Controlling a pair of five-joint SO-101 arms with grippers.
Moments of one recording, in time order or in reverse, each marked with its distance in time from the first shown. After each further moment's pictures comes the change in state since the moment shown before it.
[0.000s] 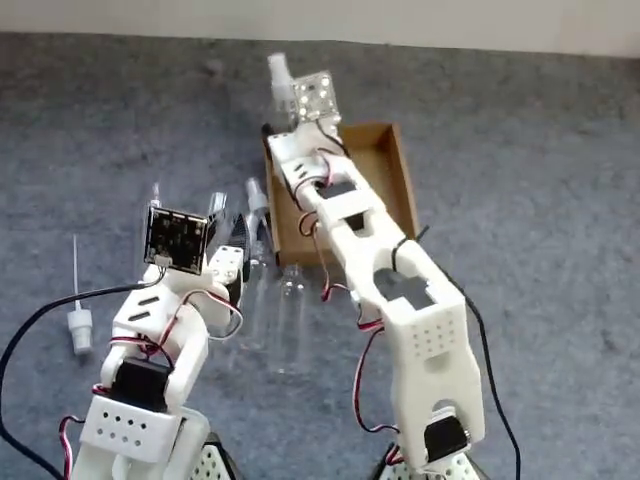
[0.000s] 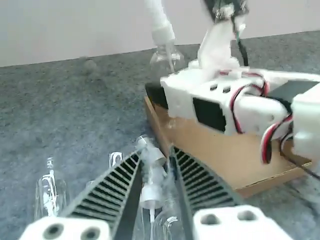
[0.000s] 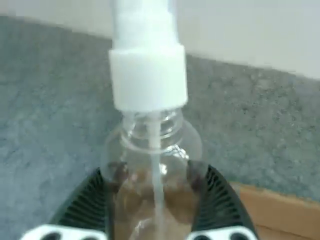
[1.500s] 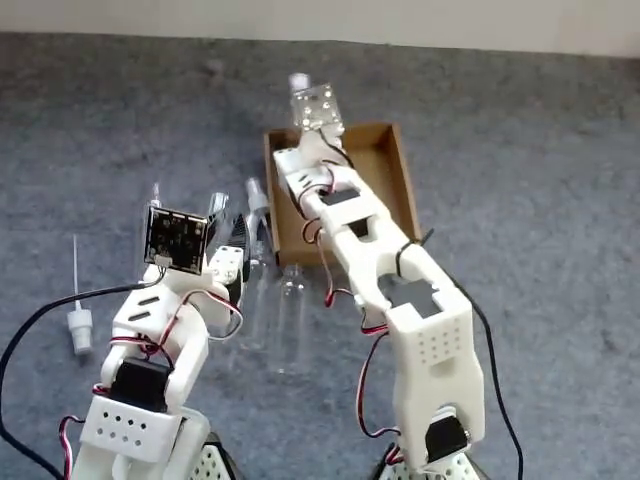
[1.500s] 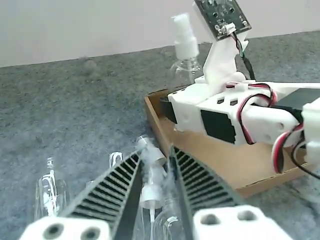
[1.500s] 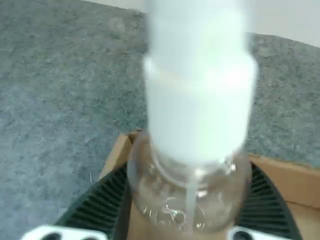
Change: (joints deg) left arm 0.0 0.0 0.0 0.0 0.0; right arm -0.1 -4.7 6.2 2.9 0.0
